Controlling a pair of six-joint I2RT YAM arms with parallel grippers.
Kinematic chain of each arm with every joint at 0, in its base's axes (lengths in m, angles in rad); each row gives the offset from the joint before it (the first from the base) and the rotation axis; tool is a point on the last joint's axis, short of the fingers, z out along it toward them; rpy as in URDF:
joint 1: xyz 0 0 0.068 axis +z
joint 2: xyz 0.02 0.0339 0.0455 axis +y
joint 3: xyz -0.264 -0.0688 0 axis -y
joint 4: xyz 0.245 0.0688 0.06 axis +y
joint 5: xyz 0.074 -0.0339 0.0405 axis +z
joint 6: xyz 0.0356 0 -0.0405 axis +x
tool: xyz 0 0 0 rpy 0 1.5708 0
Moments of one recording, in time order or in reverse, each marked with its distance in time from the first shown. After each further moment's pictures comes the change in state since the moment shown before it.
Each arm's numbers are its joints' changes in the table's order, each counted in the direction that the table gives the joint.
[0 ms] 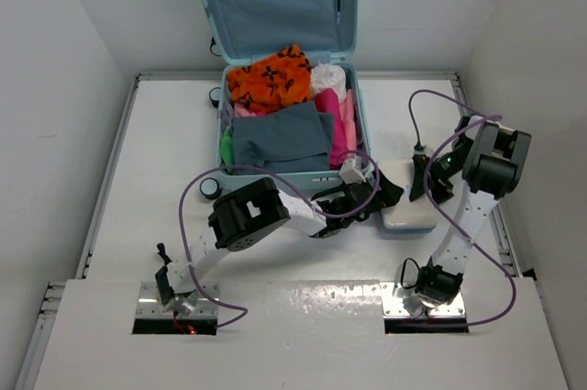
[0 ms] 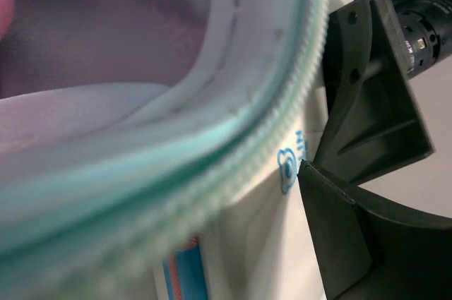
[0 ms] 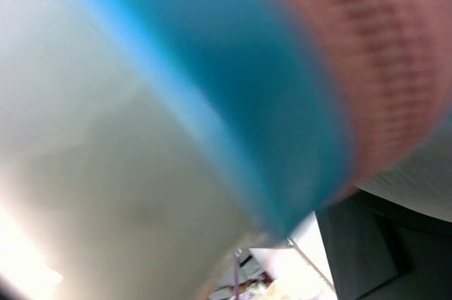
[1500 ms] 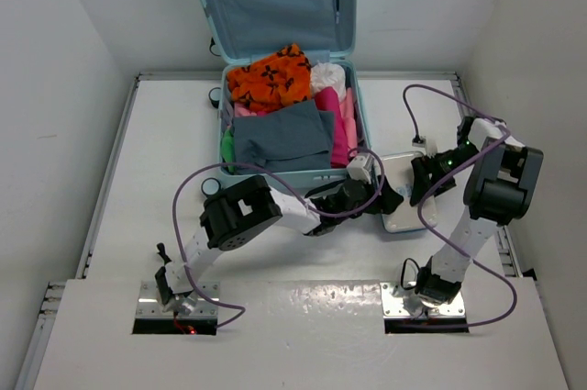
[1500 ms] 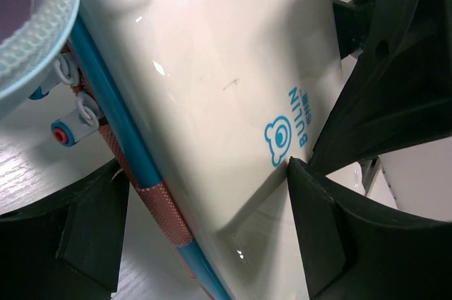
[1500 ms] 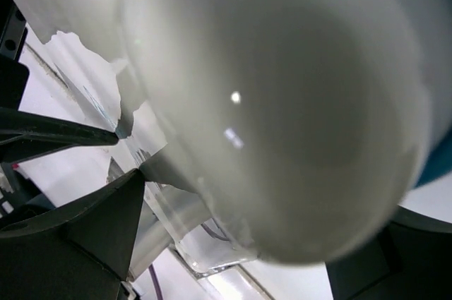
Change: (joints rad) left arm 0.005 -0.075 -0.082 -0.112 -0.197 0.336; right arm 0.046 -0.406 -0.275 -0.260 0.012 -0.135
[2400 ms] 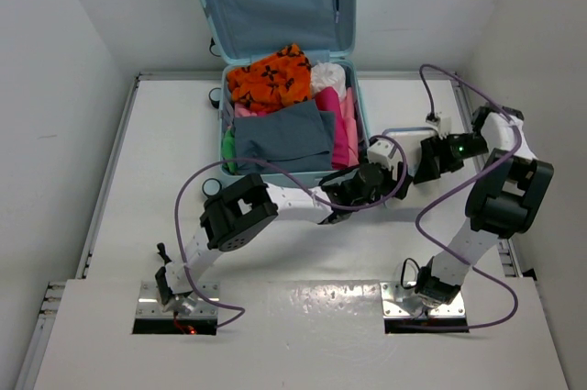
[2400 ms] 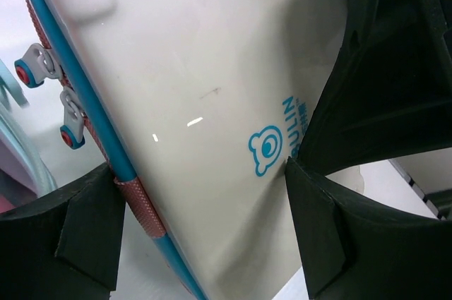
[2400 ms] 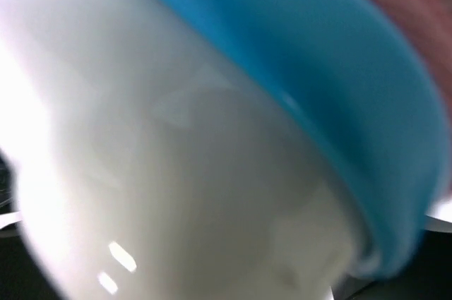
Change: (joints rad) left arm -0.016 -0.005 0.224 0.189 0.135 0.360; right arm -0.034 -0.128 0.048 -0.089 0.107 0.035
